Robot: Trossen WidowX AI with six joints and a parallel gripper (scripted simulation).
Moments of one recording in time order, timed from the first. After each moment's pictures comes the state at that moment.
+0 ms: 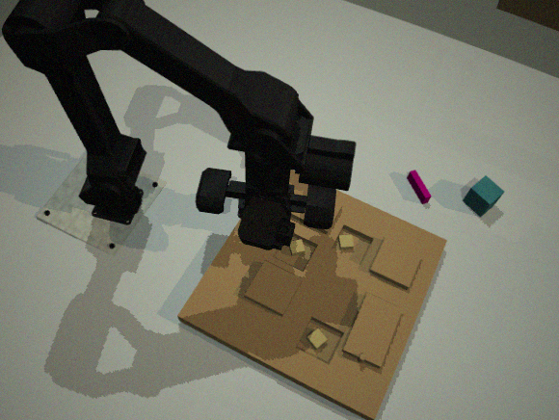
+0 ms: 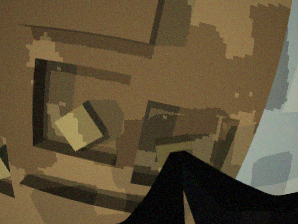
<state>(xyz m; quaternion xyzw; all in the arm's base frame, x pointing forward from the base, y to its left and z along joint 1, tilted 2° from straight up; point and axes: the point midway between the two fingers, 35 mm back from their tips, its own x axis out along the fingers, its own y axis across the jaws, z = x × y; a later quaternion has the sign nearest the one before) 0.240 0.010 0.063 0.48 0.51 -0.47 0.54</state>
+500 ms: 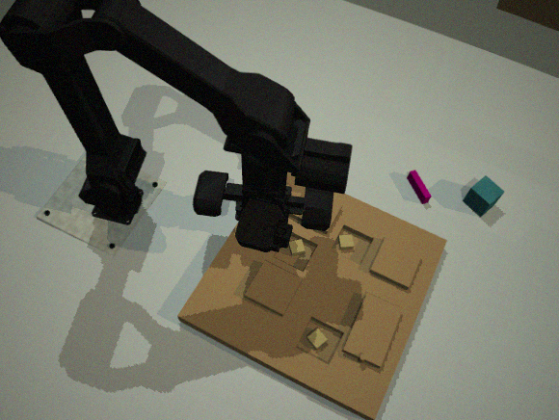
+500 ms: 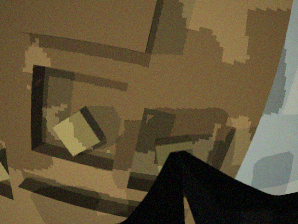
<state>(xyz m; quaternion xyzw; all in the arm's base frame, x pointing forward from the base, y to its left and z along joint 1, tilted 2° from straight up) 0.237 0.006 0.062 0.48 0.51 -0.46 0.54</state>
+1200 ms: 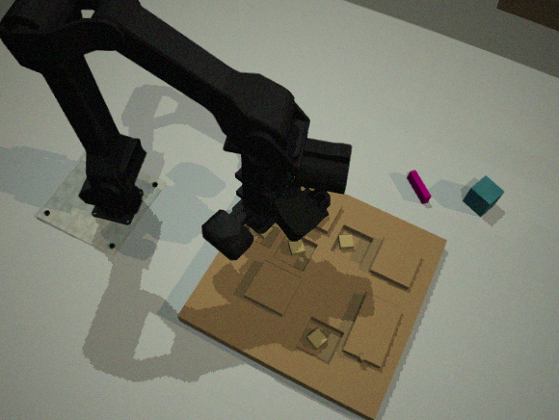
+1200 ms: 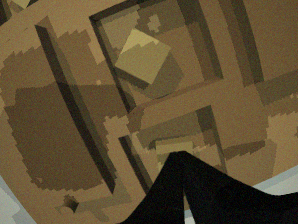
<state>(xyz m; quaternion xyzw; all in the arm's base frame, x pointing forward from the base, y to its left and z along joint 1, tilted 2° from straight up) 0.237 0.006 0.062 0.17 0.67 -0.17 0.71</state>
